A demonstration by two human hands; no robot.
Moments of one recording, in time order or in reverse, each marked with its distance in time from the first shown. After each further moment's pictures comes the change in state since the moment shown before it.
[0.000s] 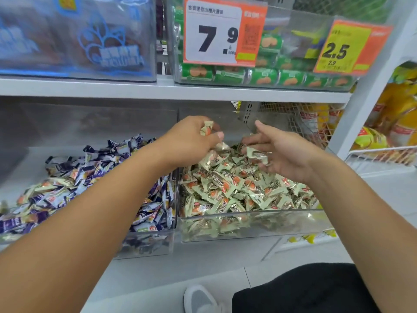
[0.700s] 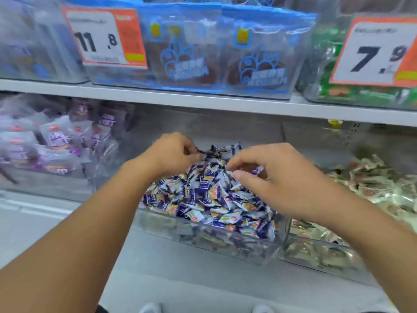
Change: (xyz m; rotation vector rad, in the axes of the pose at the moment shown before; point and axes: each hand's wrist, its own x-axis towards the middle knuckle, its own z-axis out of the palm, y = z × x) left_hand -0.087 -0.094 -0.152 0.582 0.222 -0.352; right_hand -0.048 -0.022 0.171 -0.897 -0.336 -0.897
